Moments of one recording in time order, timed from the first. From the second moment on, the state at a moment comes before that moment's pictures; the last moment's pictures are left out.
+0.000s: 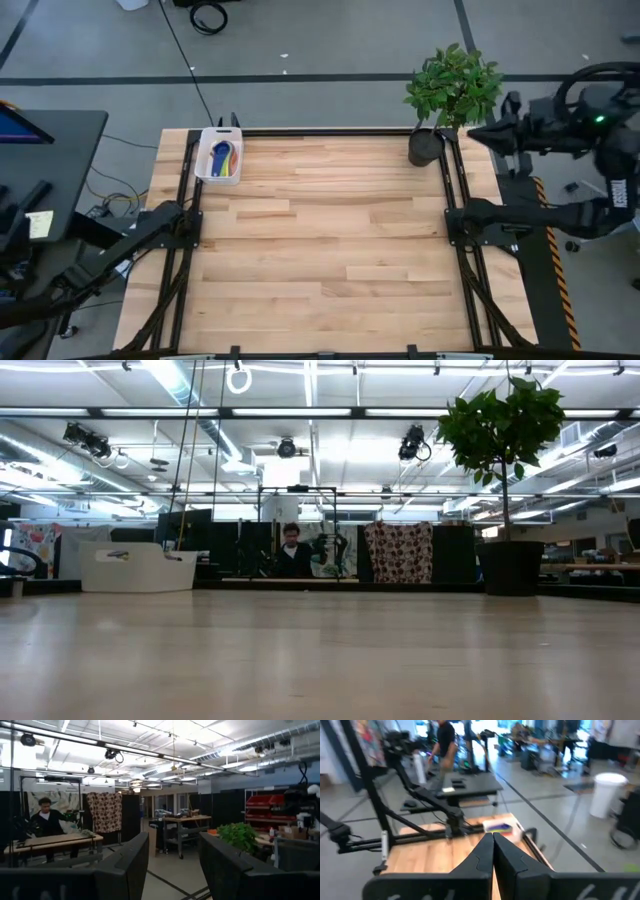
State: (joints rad) left arm 0.95 0.43 2.32 -1.57 0.01 0.00; right arm -0.49 0.76 1.66 -1.02 -0.35 0.00
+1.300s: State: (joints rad) left arm 1.09 0.01 1.00 -0.89 0.14 -0.07; right arm -0.49 0.66 0.74 -0.02 -0.53 0.14
